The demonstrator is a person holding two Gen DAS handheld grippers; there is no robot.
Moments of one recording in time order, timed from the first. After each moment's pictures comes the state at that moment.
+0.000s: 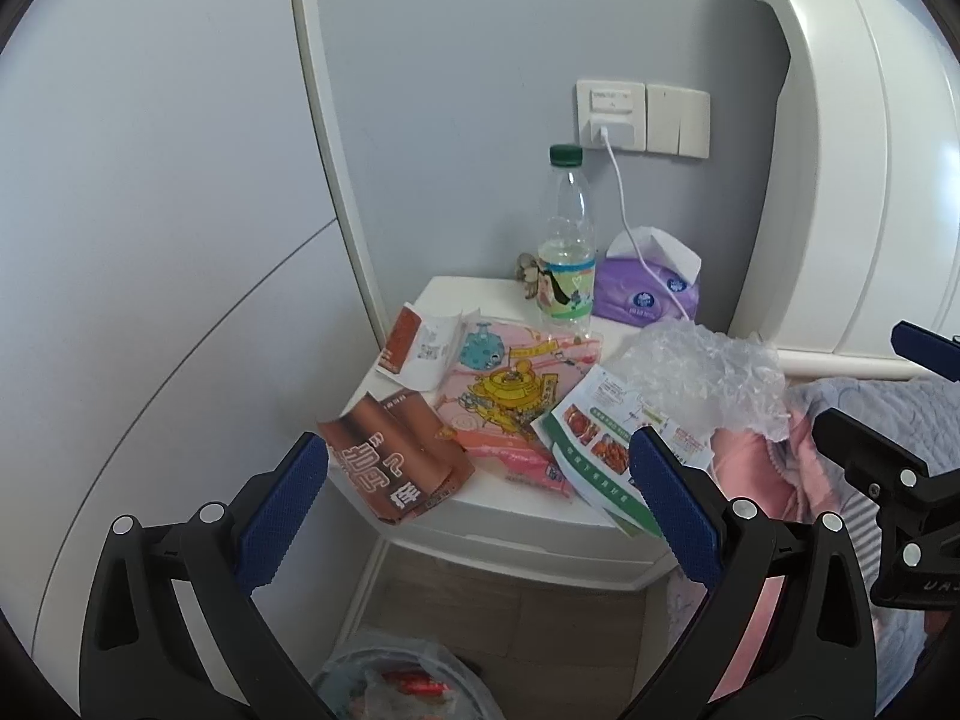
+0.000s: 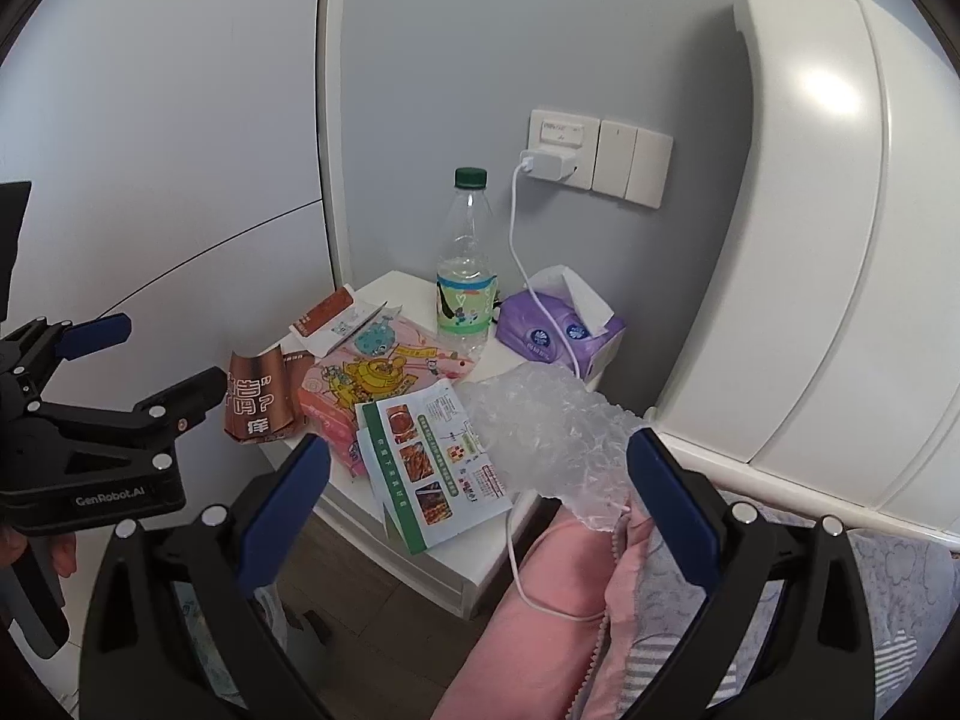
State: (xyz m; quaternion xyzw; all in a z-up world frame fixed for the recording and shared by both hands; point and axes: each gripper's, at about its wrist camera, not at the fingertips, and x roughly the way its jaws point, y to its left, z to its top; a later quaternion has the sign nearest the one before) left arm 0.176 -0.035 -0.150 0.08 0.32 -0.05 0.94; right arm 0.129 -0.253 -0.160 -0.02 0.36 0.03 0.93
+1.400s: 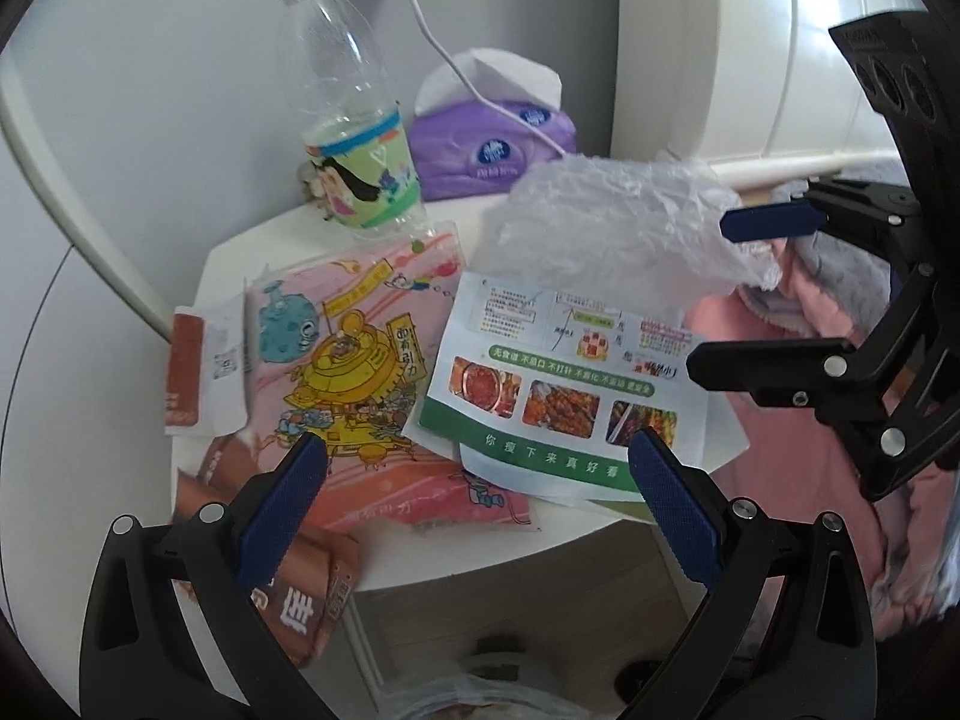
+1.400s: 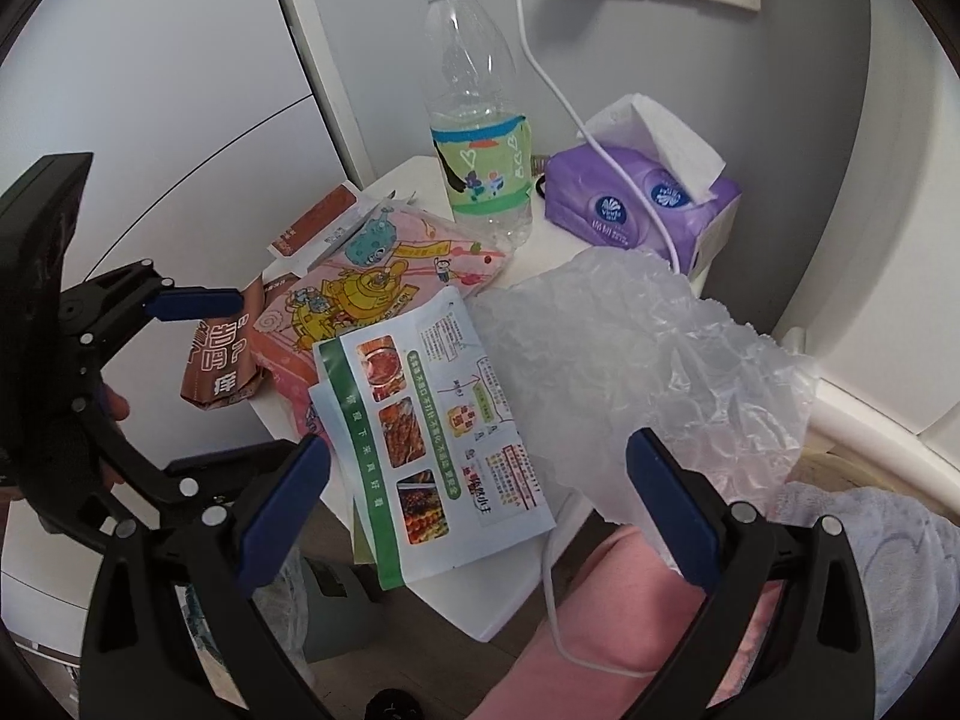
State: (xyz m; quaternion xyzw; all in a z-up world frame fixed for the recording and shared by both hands) left arm 0.286 -0.087 -0.258 0.22 0.42 -0.29 0.83; right arm 0.239 -0.288 -0.272 0.05 0.47 0.12 0.87
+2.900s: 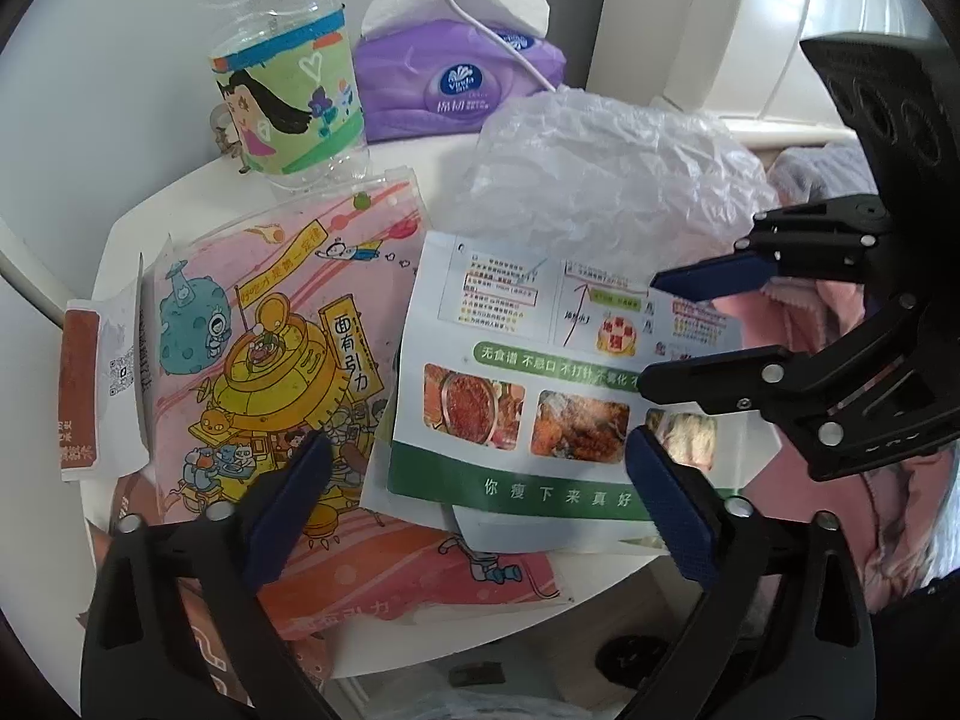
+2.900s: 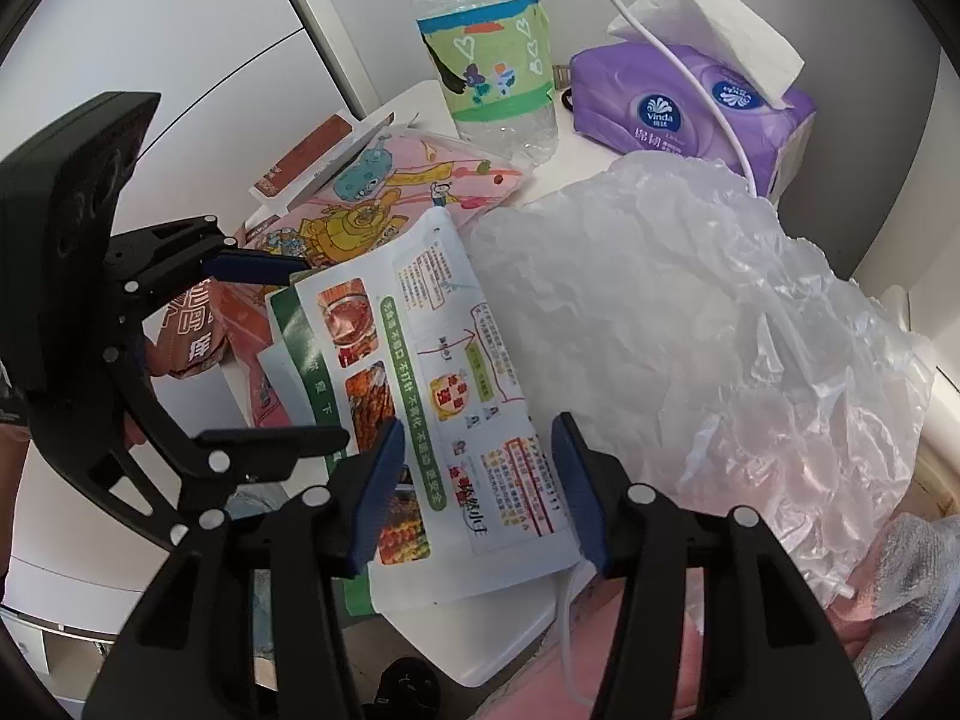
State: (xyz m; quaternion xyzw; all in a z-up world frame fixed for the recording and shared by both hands) left arm 0.335 -0.095 -0.309 0.20 0.47 -0.35 0.78; right arm 0.276 -0.286 -0.328 0.06 0.53 0.16 0.83
